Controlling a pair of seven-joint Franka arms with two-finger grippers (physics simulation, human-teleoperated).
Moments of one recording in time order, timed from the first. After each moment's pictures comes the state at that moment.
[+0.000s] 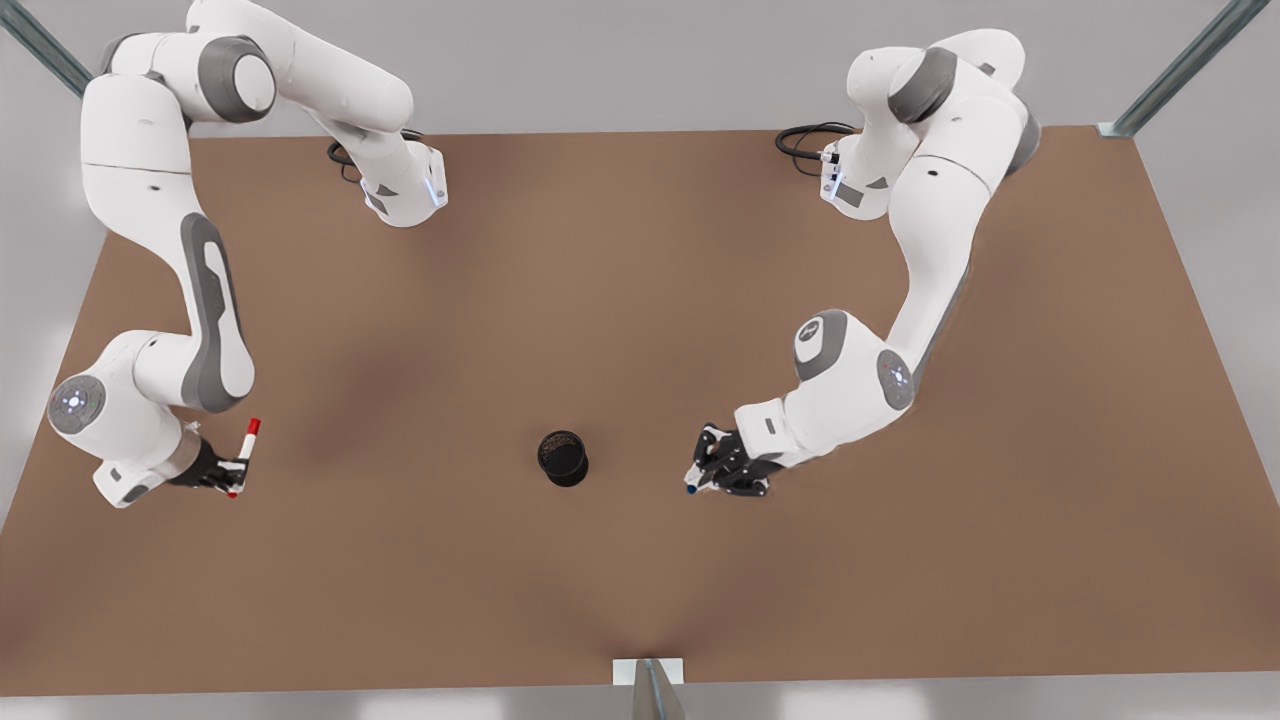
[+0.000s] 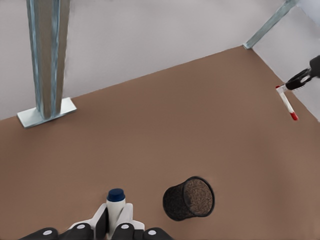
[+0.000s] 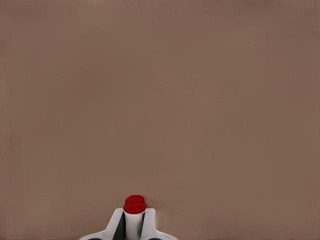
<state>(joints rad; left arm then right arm) -0.12 0.76 -0.56 -1.30 -0.30 2.47 0.34 -0.41 0.51 0.25 -1.66 -0.13 2.26 -0.19</state>
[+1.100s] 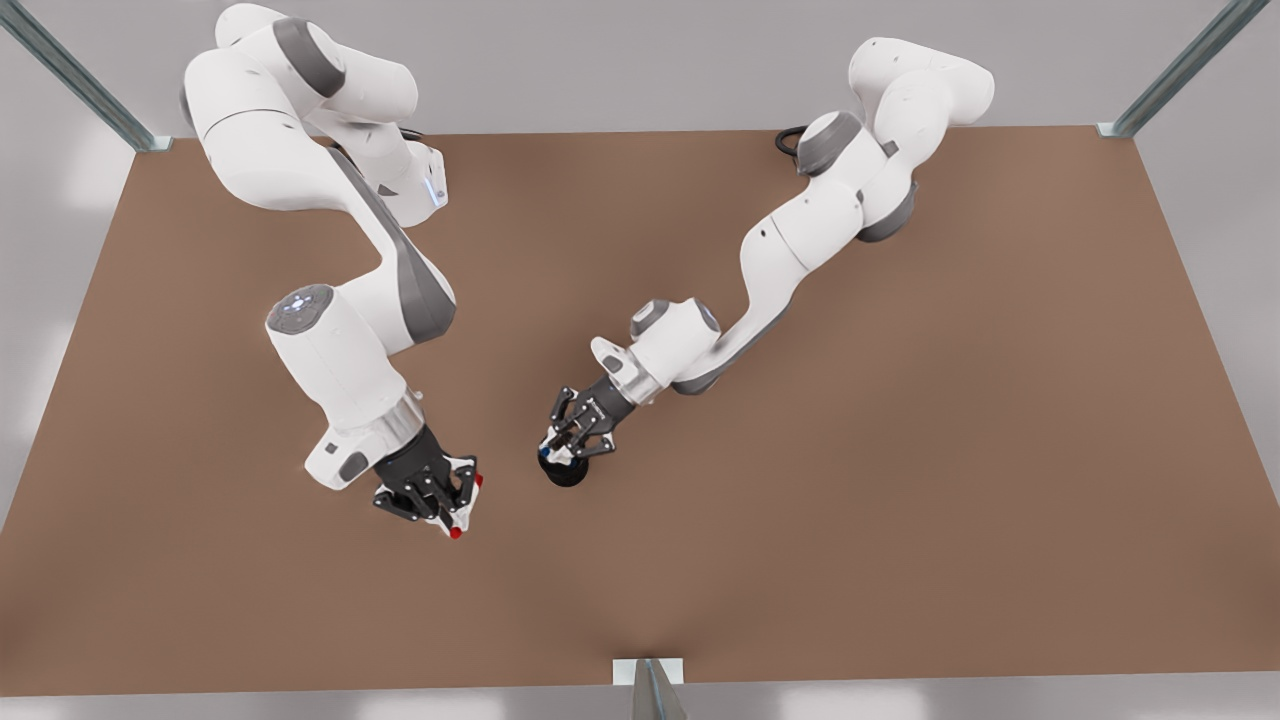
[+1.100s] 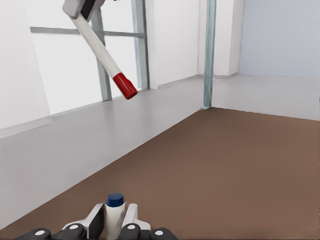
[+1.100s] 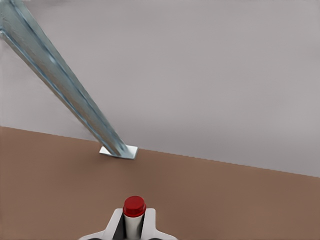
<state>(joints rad) -0.44 1.17 -0.63 -1.24 -0.02 3.48 0.67 -0.06 0.56 0.54 -1.34 -0.26 2.46 0.28</state>
